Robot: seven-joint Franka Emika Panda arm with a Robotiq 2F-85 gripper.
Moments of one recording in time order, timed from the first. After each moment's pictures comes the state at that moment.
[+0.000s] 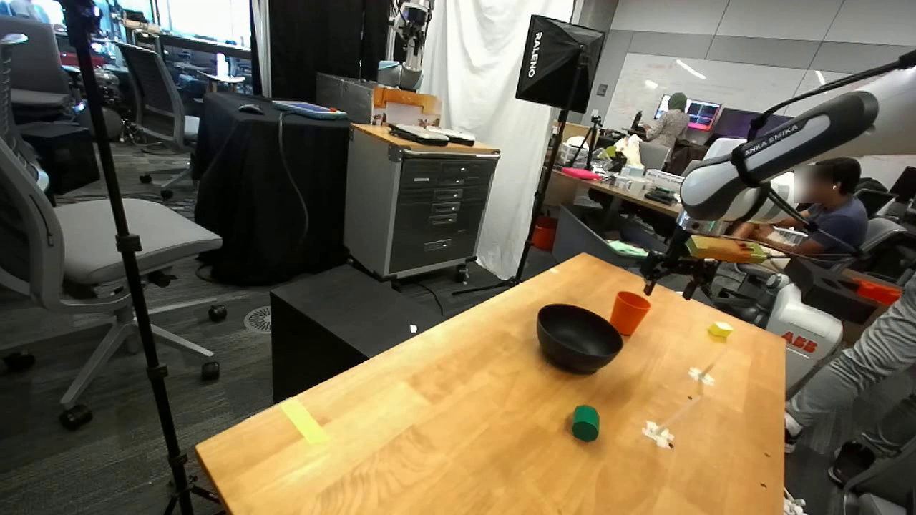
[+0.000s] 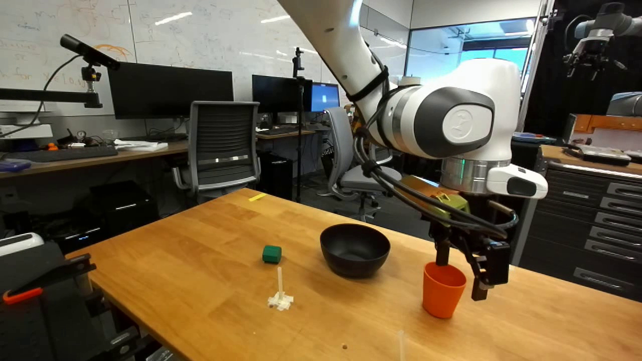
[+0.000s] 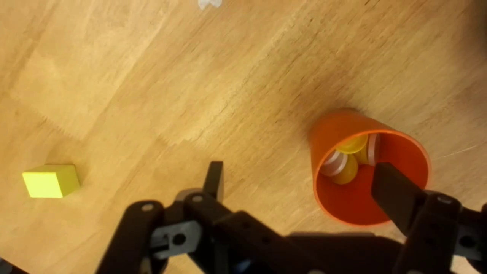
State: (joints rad) arm -0.33 0.86 -0.20 -1.48 0.10 2.38 0.11
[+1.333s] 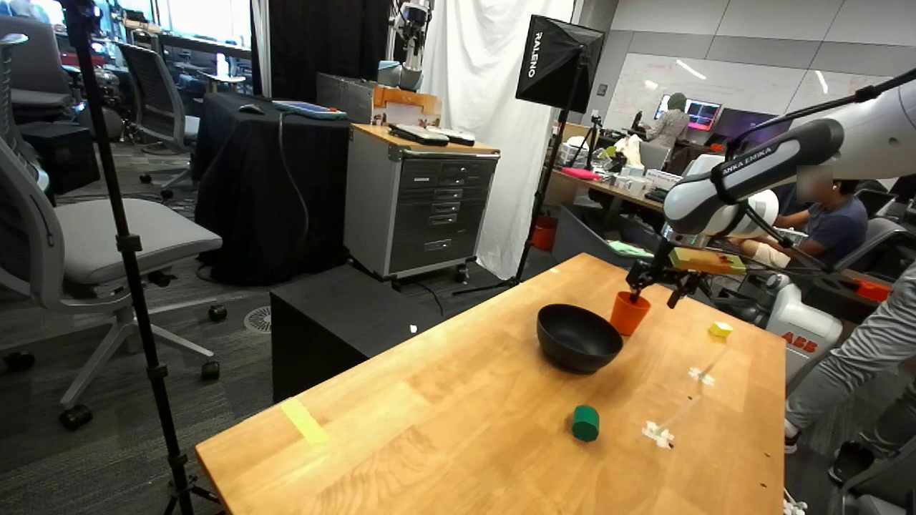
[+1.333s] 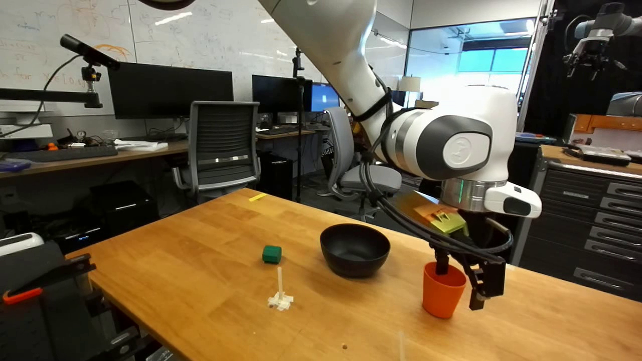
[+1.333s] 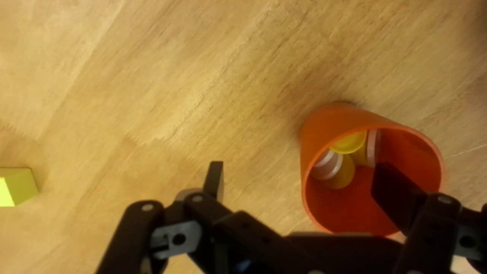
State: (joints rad) arm -0.33 0.98 -0.19 -1.36 0.13 2.38 0.12
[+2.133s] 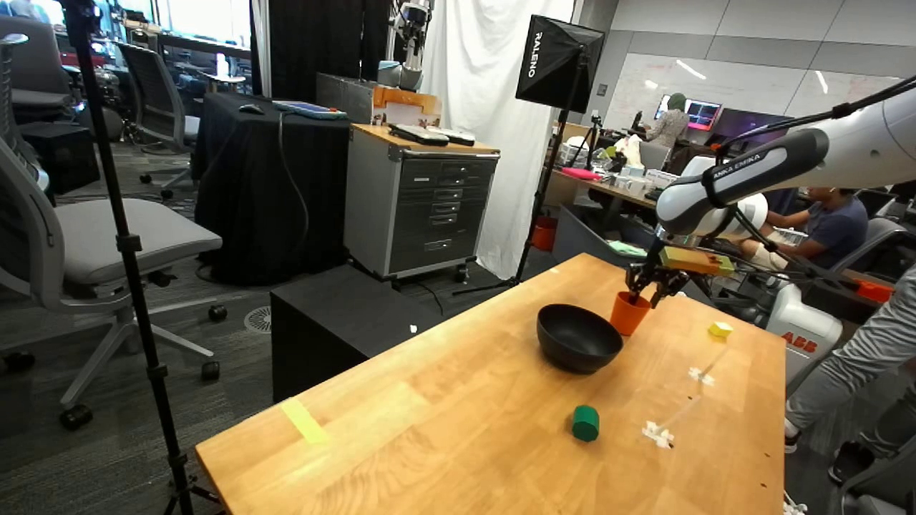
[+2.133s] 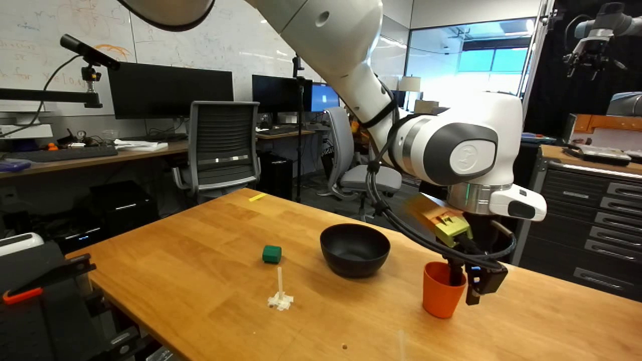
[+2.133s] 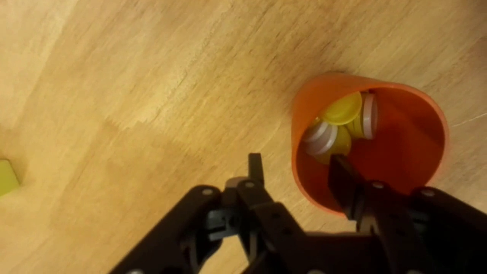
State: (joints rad) arm -0.34 1.05 -0.18 -1.25 0.14 2.37 0.15
